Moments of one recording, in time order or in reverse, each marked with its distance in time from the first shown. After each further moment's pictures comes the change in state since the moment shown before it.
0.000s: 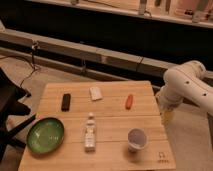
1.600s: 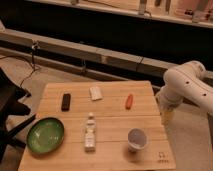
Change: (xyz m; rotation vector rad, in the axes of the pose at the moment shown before) arm 0.000 0.000 0.001 -0.002 -0.001 0.000
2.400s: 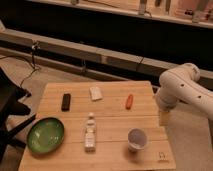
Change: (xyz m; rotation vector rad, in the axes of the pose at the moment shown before) arm -0.009 0.004 0.009 0.000 0.011 -0.026
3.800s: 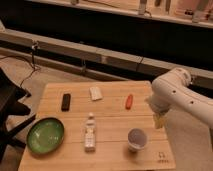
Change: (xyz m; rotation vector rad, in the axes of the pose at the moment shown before) arm -0.035 0.009 0.011 0.025 -0.005 -0.201
